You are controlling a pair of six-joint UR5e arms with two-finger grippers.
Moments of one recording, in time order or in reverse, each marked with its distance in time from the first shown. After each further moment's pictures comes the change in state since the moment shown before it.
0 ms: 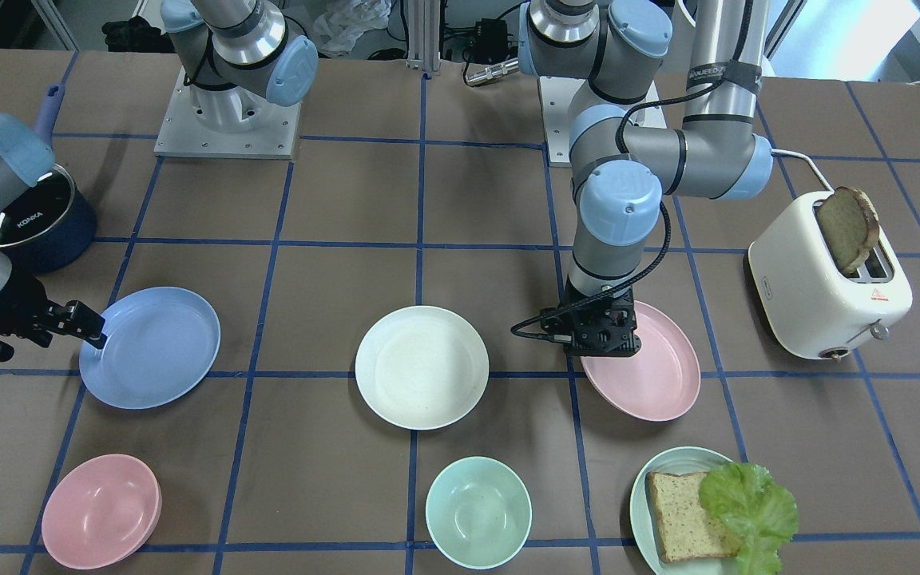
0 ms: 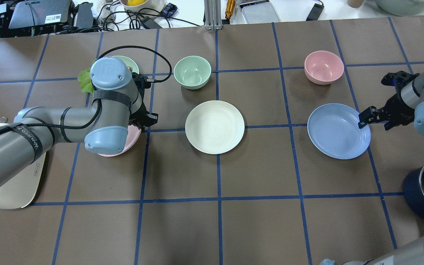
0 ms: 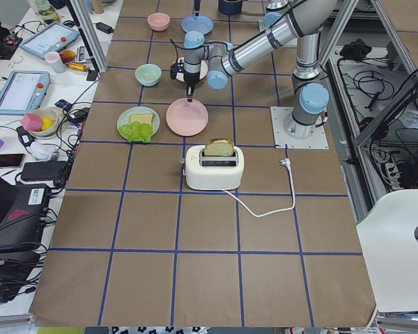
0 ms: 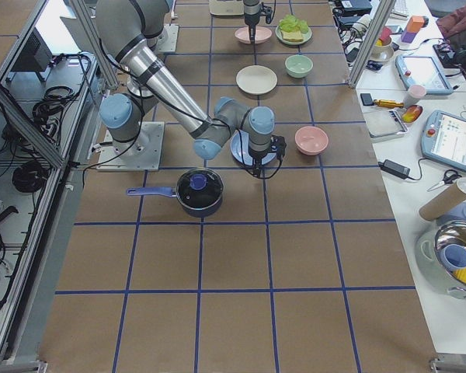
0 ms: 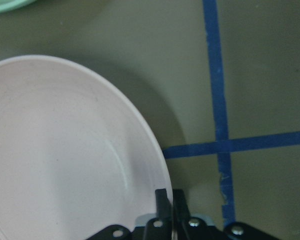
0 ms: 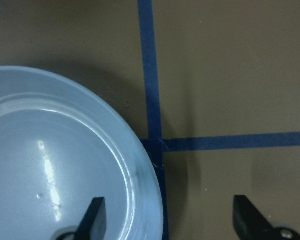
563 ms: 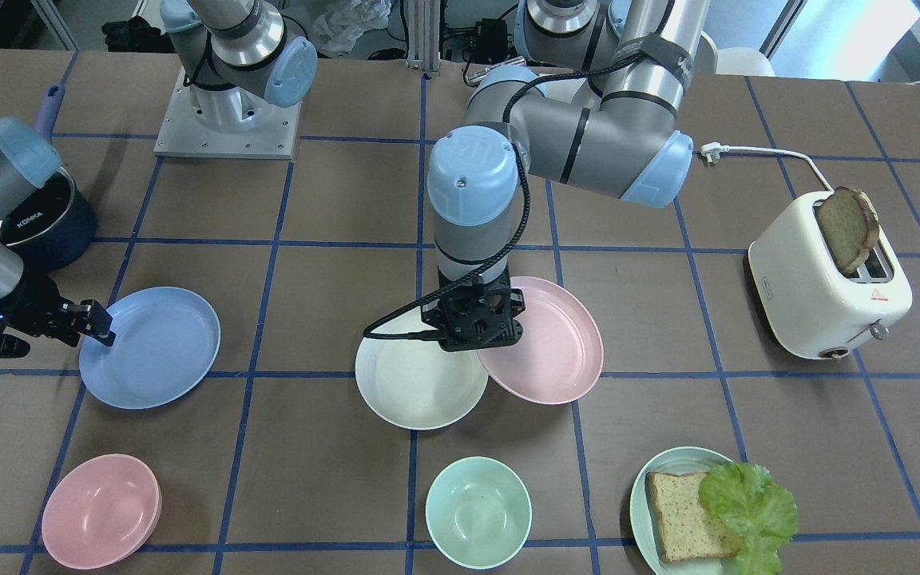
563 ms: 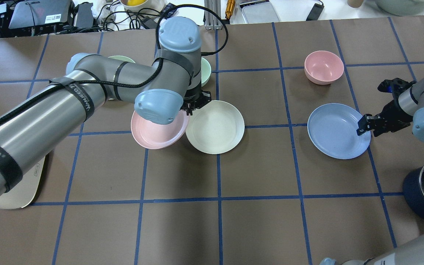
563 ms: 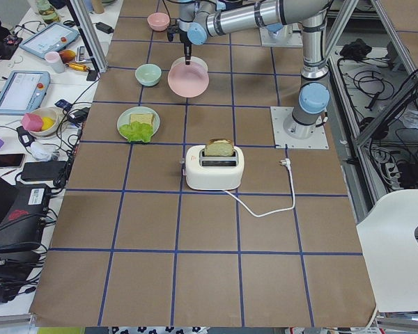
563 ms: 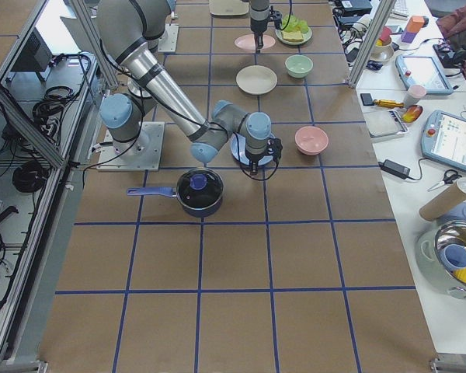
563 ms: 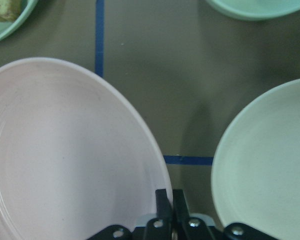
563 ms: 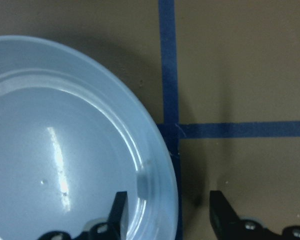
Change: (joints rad) left arm -0.249 -0.101 0.296 -0.247 -0.013 -0.382; right arm -0.009 0.006 0.030 0.000 0.023 -0.037
